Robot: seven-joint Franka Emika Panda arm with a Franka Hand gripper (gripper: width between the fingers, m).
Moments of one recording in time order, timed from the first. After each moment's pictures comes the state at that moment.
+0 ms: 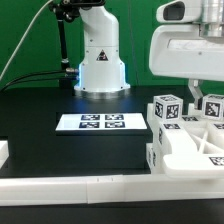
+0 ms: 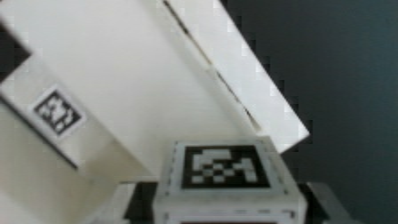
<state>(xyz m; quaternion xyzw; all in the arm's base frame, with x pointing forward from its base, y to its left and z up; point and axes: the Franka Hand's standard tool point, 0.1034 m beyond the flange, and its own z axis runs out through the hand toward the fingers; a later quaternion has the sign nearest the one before) 0.637 0.126 0.111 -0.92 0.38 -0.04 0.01</state>
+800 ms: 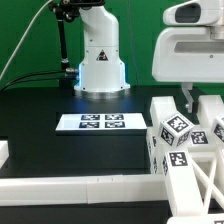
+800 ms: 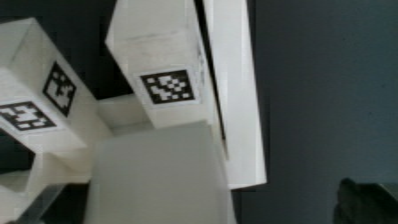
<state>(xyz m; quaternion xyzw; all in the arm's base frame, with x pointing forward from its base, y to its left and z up) 0.635 0.130 0.110 -1.00 0.05 -0.03 0.00</state>
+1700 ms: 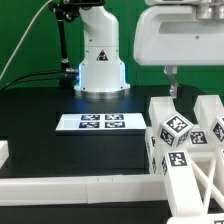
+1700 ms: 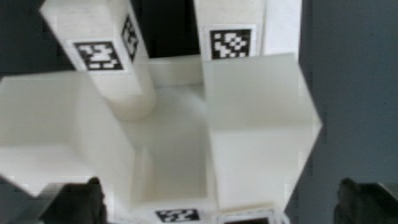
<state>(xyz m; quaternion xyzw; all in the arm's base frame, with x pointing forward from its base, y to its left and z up) 0.644 0.101 0.137 -1.00 0.03 -0.02 -0.01</state>
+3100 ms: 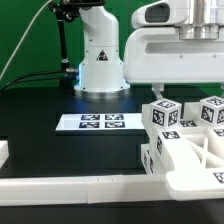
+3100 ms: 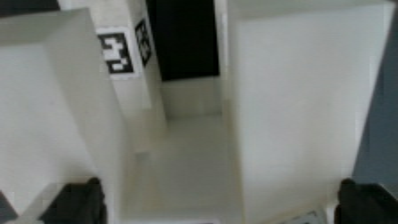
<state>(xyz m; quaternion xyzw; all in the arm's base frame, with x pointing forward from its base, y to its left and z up) 0.616 0.093 0.103 -1.00 0.02 -0.06 -0.01</state>
